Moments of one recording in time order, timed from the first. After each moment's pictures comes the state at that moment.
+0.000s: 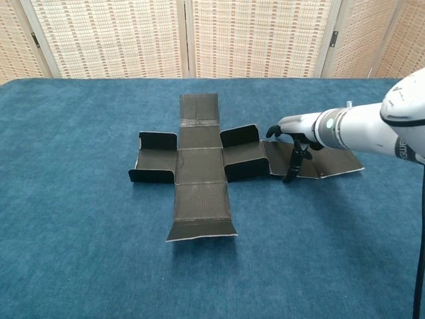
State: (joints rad) left arm -0.13 -1.24 -0.06 -1.52 1.38 1.37 0.17; right arm 1.11 -1.65 0.14 -1.27 -0.13 0.76 -0.80
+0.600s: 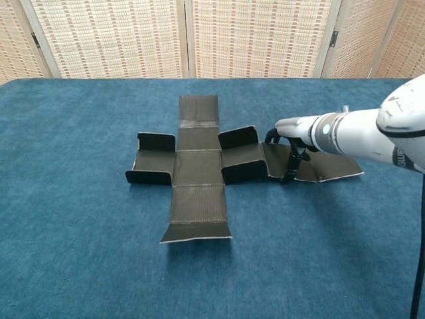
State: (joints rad) left arm -0.17 -1.25 -0.07 -1.47 1.40 1.35 0.09; right arm 1.12 -1.65 0.12 -1.35 -0.17 0.84 -0.78
